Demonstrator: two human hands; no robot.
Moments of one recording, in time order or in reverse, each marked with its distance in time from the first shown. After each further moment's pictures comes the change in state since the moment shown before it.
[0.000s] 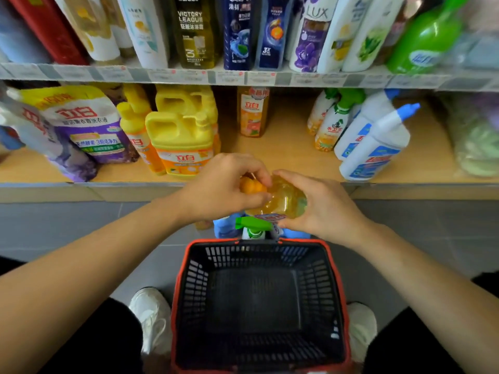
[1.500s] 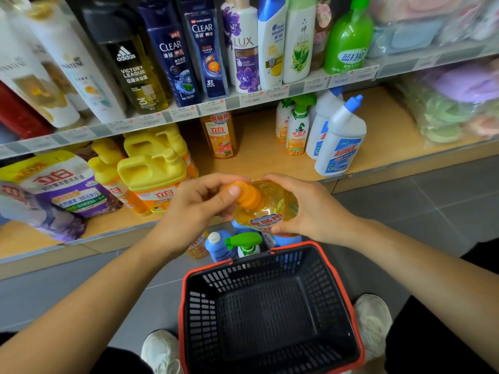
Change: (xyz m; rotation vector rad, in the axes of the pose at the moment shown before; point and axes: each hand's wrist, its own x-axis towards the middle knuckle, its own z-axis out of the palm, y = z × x) left_hand 0.000 0.018 0.007 -0.638 0.013 -0.184; right_hand -0.021 0.008 -0.018 0.287 0.042 0.158
